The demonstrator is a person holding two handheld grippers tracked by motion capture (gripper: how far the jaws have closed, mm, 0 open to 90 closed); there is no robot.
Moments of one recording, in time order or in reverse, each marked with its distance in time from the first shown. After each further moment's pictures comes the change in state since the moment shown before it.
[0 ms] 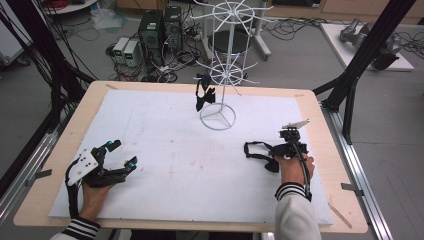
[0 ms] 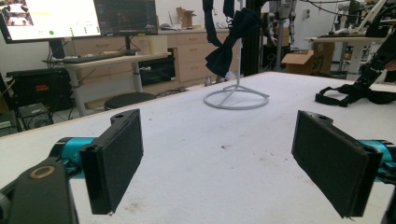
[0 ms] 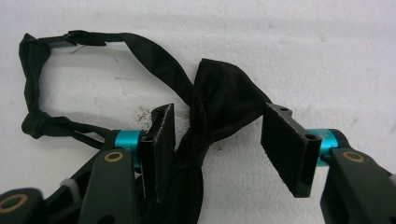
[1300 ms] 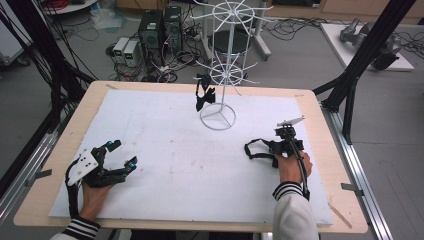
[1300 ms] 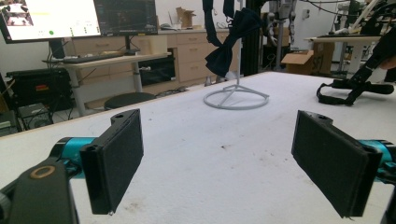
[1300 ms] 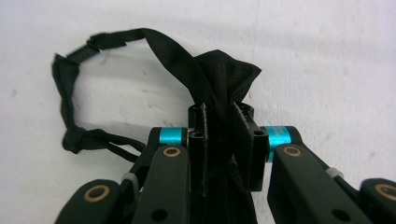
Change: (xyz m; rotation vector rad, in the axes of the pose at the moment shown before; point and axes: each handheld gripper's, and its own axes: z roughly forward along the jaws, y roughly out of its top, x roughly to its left) left arm 0.000 0.000 0.000 -0.001 -0.001 0.000; right arm 0.008 0.008 -0.002 -0.049 0.043 -0.093
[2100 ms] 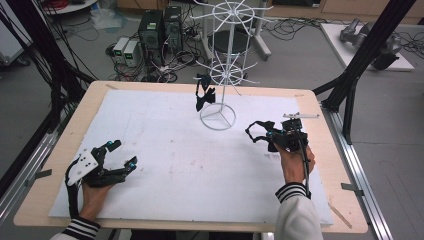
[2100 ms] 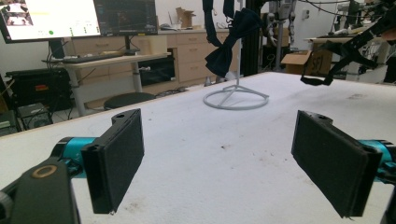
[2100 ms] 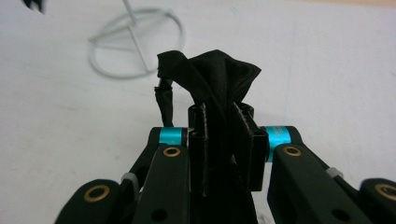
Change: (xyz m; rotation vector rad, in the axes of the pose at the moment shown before) left arm 0.000 0.000 0.000 0.001 -0.002 -0.002; right arm 0.003 0.002 -0.039 -0.400 0.185 -0.079
